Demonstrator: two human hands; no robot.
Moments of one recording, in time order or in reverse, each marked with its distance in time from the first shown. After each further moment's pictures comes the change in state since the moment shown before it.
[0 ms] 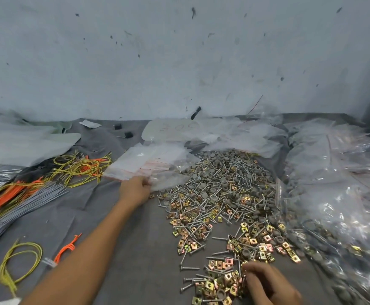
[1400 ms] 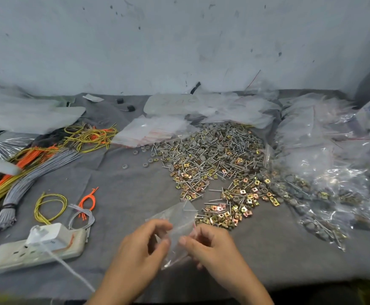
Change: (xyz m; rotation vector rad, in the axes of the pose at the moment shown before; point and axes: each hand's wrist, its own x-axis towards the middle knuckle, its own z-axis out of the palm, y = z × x) left_hand -0.311 -0.009 -0.041 -0.478 -0.073 0.364; right_hand -0.083 -0.069 0.018 0.434 -0.612 0.253
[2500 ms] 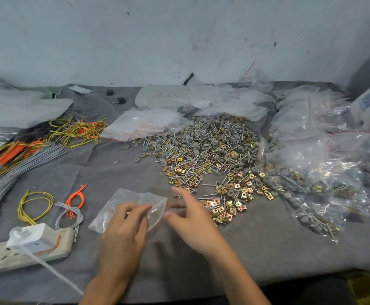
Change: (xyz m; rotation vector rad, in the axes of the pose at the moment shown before) left_hand 0.025 -0.056 0.022 0.384 0.406 0.159; right_hand 0.055 -0.005 0.012 -0.153 0.011 -0.005
